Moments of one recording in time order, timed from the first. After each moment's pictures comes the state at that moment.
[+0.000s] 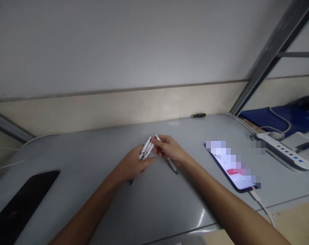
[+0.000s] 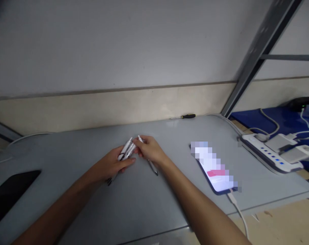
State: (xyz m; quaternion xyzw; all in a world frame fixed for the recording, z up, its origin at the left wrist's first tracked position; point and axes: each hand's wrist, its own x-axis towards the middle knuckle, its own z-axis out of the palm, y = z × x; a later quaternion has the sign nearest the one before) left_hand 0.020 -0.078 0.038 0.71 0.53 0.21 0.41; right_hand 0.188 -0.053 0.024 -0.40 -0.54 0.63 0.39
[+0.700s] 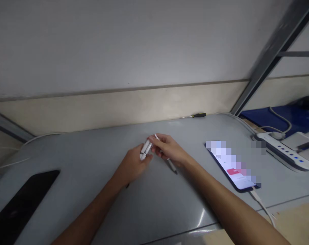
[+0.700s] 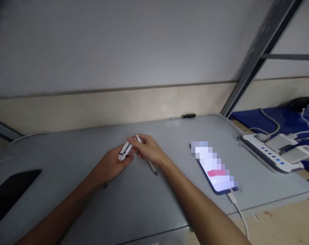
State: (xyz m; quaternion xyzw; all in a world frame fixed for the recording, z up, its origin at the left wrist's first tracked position) left_hand 0.021 -0.078 0.029 0.75 0.55 0.24 0.27; right_hand 0.187 -0.055 0.028 -0.35 -0.56 0.63 0.40
